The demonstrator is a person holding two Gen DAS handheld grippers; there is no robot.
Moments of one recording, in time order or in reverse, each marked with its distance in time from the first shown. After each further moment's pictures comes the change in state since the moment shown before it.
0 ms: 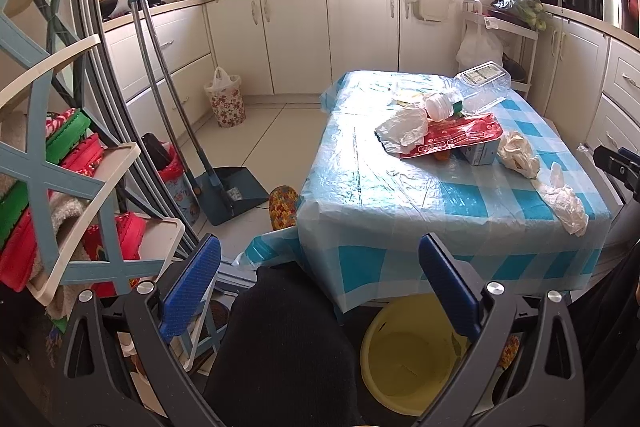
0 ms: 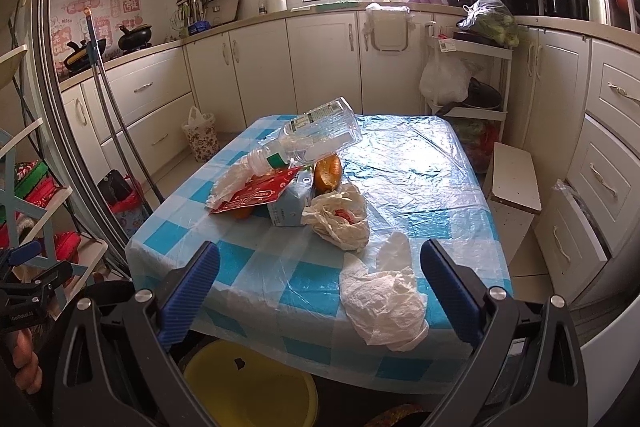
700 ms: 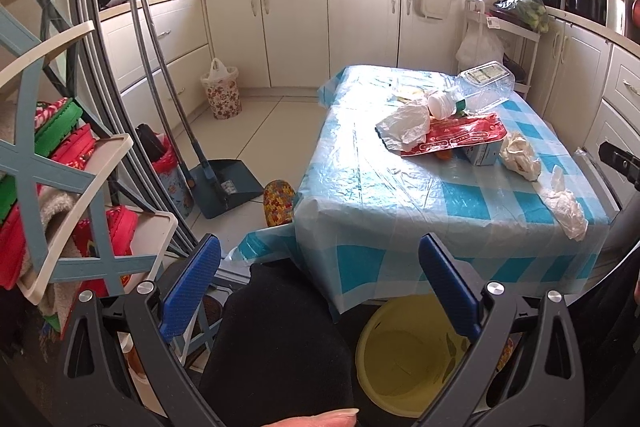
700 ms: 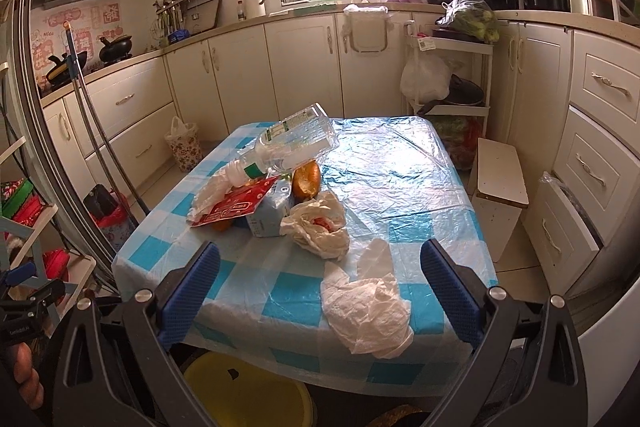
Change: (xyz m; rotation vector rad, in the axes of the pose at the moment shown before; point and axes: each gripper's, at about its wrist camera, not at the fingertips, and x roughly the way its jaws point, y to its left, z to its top) left arm 0.011 0.003 0.004 -0.019 0.029 -0.019; right arm 0.003 -0.011 0.006 0.050 -0.013 -0.050
